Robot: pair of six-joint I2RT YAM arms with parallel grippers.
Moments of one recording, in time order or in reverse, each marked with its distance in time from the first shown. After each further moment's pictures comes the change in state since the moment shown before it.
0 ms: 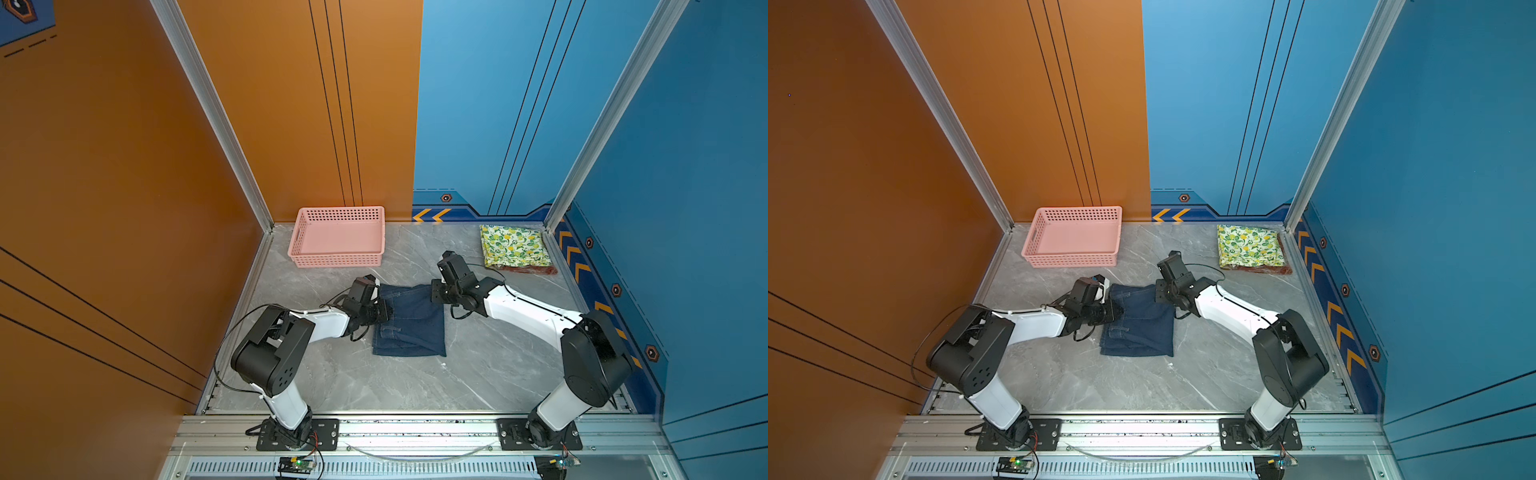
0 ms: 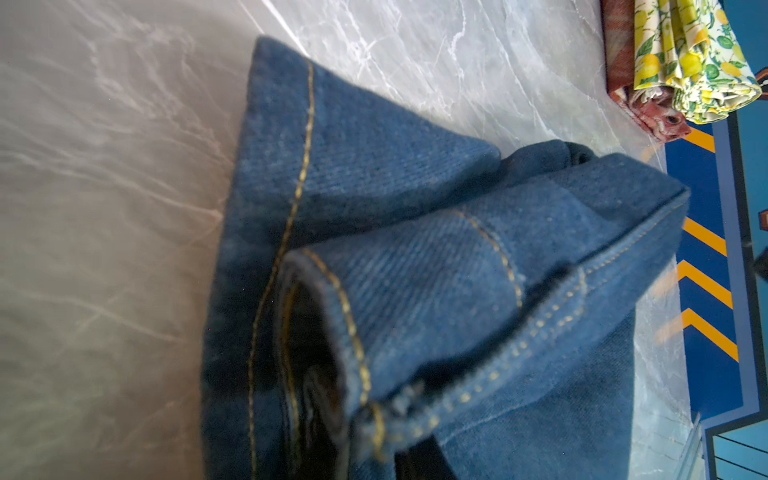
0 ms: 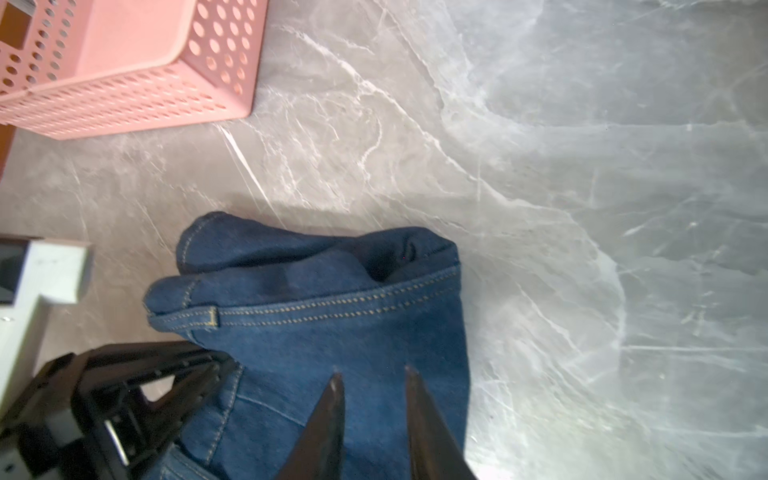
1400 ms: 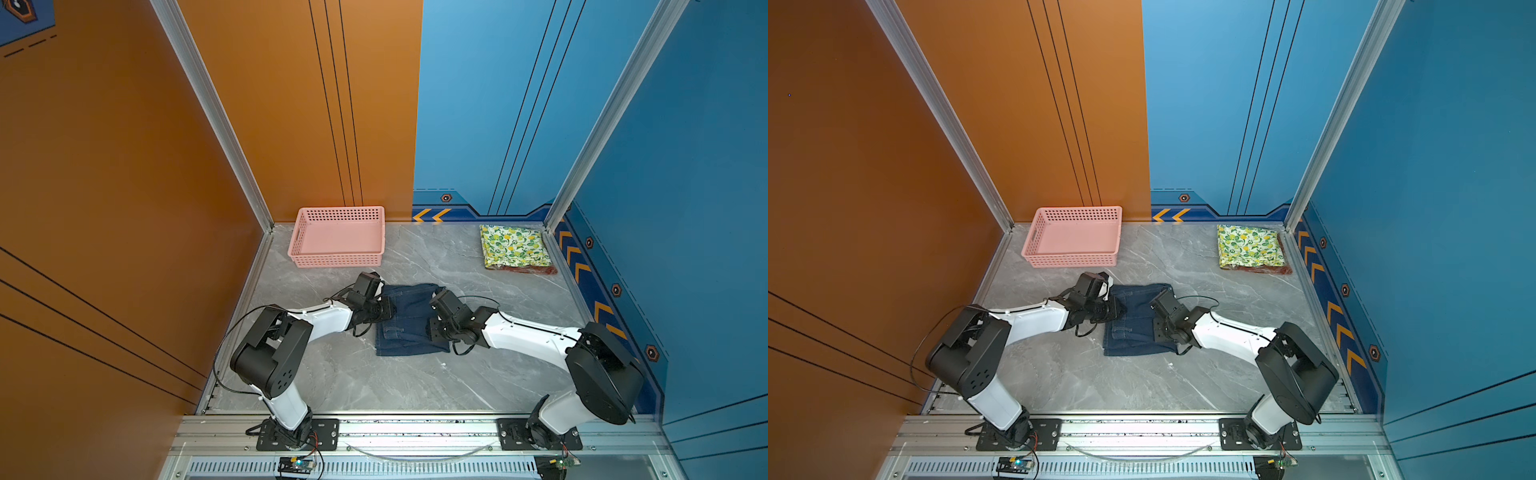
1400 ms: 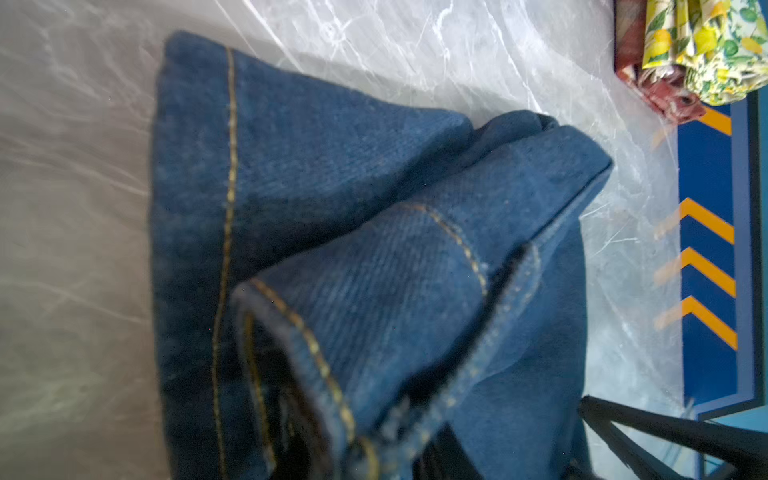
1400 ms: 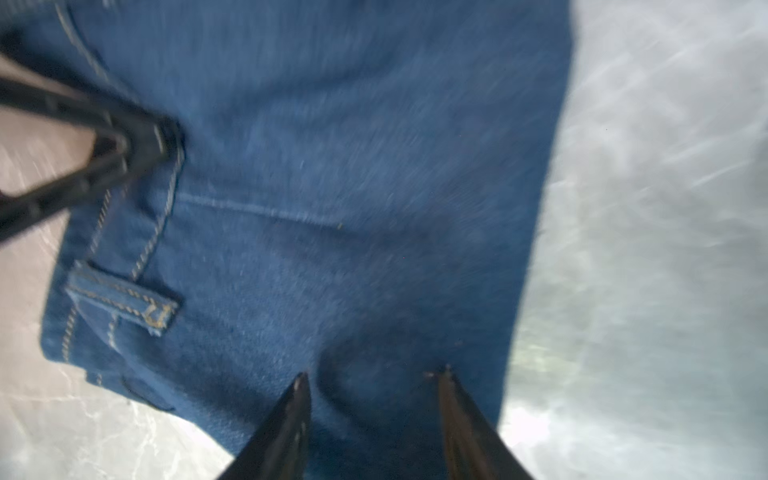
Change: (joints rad) left arm -0.026 -0.019 0.127 -0.205 -0.003 0.006; right arm 0.123 -0.150 -0.247 -0.056 0.008 0.027
